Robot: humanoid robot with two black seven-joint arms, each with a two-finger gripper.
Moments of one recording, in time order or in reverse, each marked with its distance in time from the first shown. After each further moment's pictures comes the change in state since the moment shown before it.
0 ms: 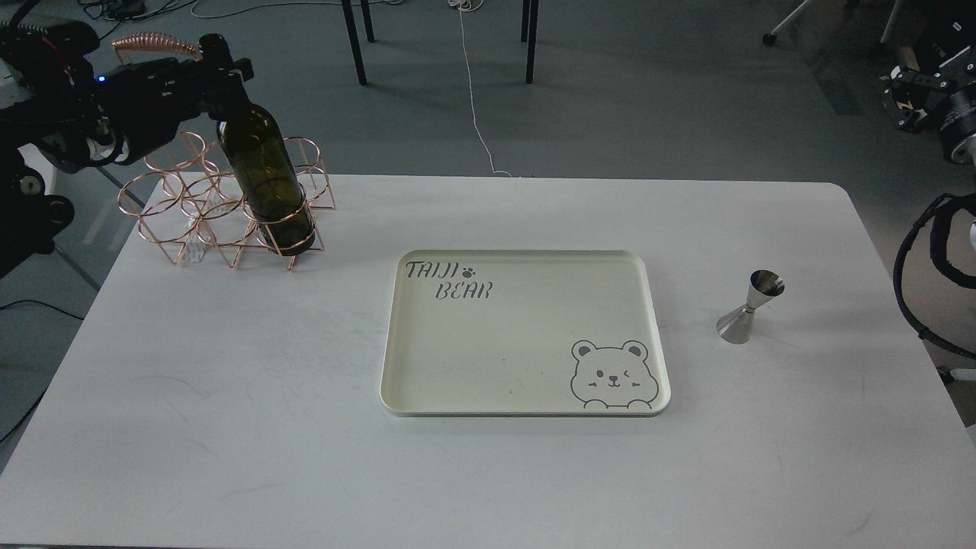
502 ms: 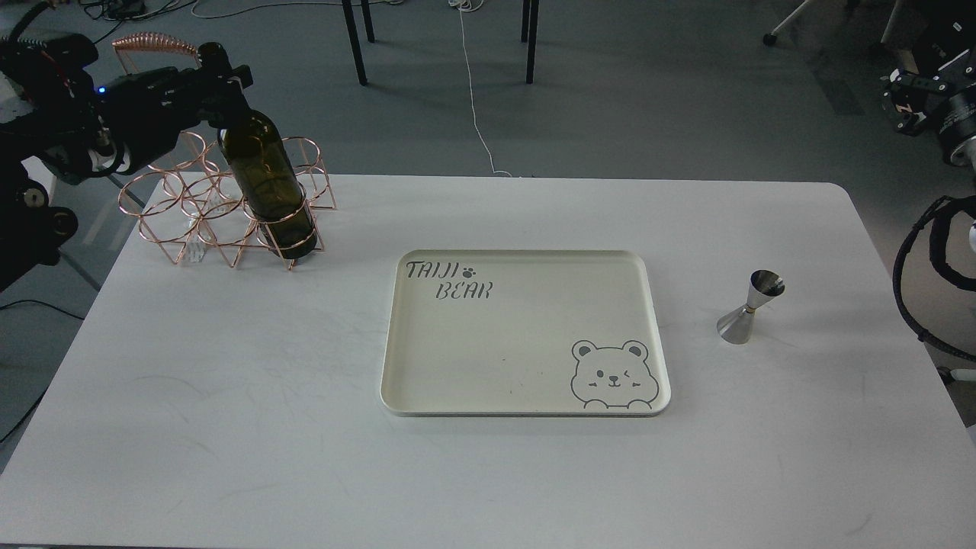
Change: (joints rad) left arm 0.043 -0.001 0.002 0.000 -0.008 0.052 -0.008; right arm -0.006 0.002 0.000 0.000 0.000 0.000 0.000
